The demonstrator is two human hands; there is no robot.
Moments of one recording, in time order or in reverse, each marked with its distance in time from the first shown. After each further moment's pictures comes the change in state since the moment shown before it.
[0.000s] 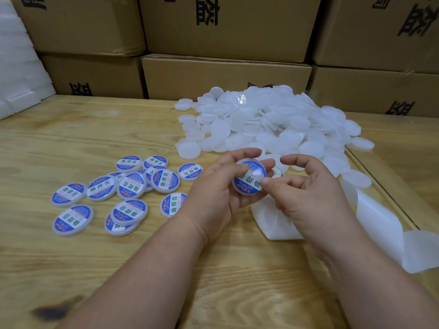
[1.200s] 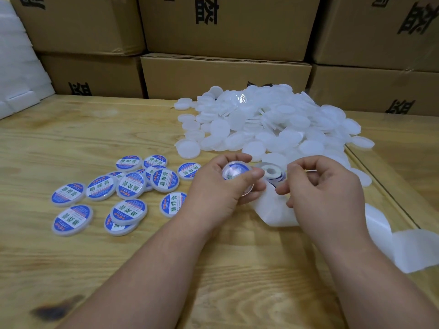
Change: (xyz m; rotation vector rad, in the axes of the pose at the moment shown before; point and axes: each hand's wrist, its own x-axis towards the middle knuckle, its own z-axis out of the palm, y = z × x) left_hand 0.001 -0.007 -0.006 0.340 0.210 0.081; right_hand -0.002 -0.001 -0.006 -0.293 0.279 -0.125
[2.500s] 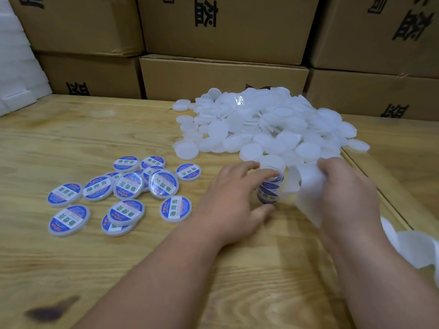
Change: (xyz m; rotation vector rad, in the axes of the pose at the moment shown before) left_hand 0.004 -0.015 0.004 1.185 -0.181 0.394; right_hand 0.013 -0.005 -0.014 0.297 0.148 0.332
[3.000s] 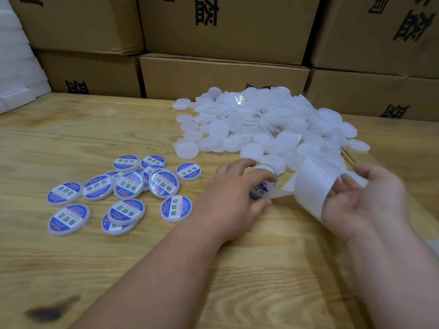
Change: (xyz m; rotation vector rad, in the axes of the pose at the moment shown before) left_hand 0.001 -0.001 -0.001 -0.039 0.000 -0.043; right_hand 0.018 -0.009 -0.016 0.736 -0.027 0.422
